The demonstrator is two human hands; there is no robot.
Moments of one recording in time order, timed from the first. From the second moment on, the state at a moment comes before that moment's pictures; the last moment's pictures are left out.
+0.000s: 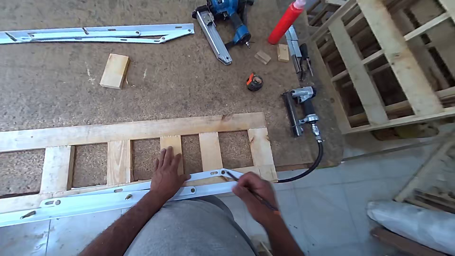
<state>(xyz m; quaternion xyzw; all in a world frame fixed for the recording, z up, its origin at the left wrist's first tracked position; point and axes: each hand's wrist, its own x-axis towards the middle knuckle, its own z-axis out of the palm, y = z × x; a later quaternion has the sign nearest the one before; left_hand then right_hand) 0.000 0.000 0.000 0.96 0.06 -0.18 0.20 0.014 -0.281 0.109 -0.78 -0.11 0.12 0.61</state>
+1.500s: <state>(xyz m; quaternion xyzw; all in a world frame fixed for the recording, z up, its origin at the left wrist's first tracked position) 0.006 -0.012 0.008 0.96 0.11 -0.22 0.15 0.045 -0.254 0.025 -0.86 -0.01 0.28 0.43</state>
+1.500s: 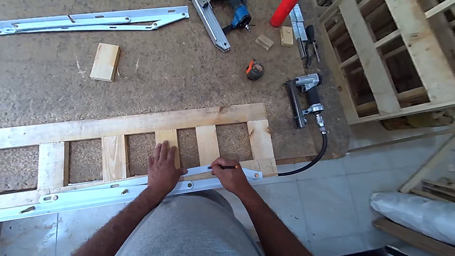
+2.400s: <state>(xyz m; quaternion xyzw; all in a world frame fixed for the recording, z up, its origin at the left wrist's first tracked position) 0.007 -0.013 0.011 0.96 0.12 -0.22 0.15 0.059 -0.241 0.050 -0.89 0.03 0.33 0.32</state>
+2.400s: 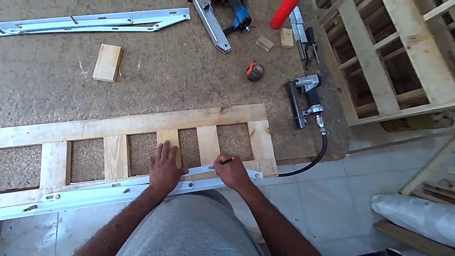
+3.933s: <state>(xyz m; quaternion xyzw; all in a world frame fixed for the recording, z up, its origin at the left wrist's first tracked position) -0.156 0.175 0.056 0.71 0.55 0.23 0.38 0.031 -0.144 0.065 -0.83 -0.35 0.21 0.39</state>
